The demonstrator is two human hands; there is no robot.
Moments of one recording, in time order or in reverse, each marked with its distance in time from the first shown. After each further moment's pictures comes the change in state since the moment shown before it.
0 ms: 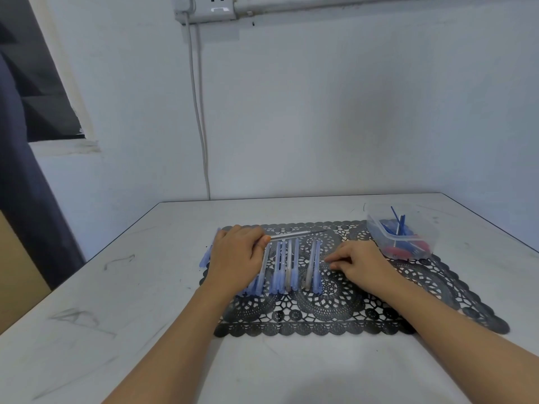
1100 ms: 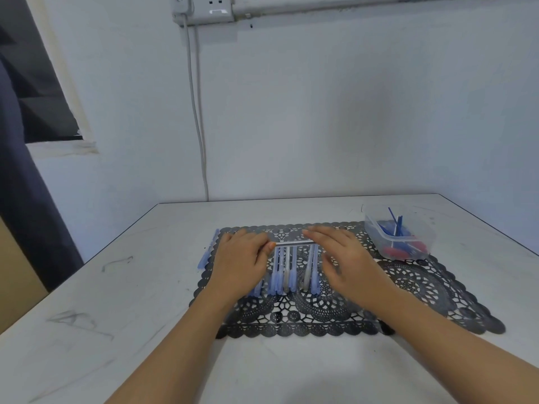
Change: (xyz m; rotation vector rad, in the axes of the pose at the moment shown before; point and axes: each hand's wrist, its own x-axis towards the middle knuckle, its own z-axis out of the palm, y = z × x) left_hand -0.003 0.009 0.003 0.000 -0.058 0.008; right_hand -0.009 -0.012 0.013 -0.118 0.414 -0.536
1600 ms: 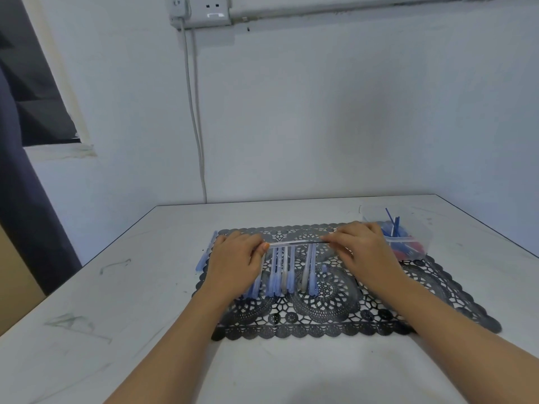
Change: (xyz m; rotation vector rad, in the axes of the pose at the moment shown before) left_hand 0.001 -0.006 -0.001 0.031 -0.017 -0.033; right_hand 0.003 0.026 -0.017 -0.213 0.059 0.055
